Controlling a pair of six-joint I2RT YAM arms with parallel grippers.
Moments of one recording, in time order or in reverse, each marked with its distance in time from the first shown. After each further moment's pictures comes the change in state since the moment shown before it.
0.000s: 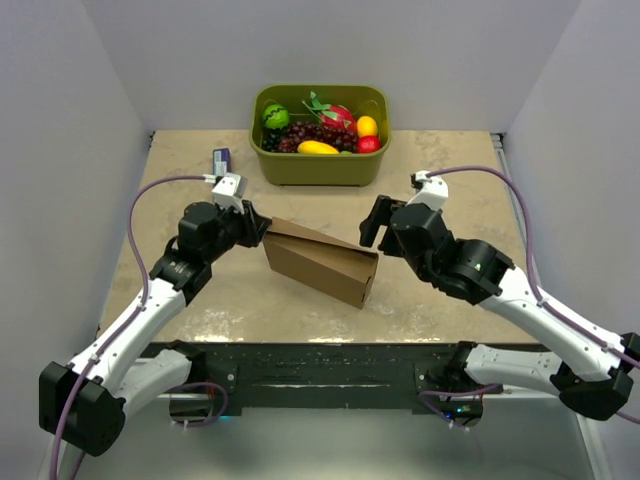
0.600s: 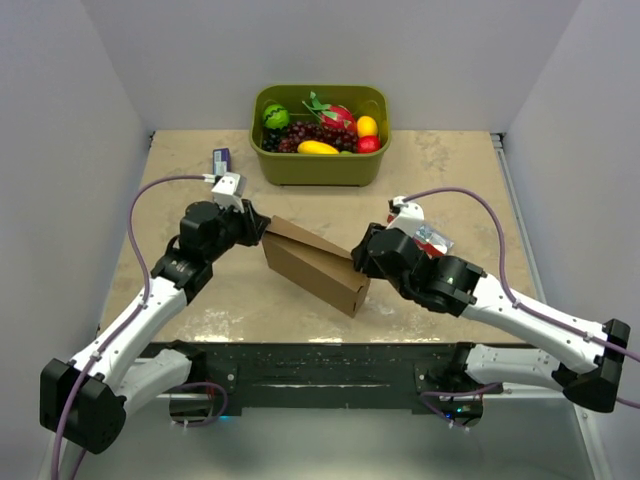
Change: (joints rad) left arm 0.000 0.014 -0.001 0.005 -0.027 -0.008; right arm 0.076 0.029 -0.183 0.114 -0.042 0.096
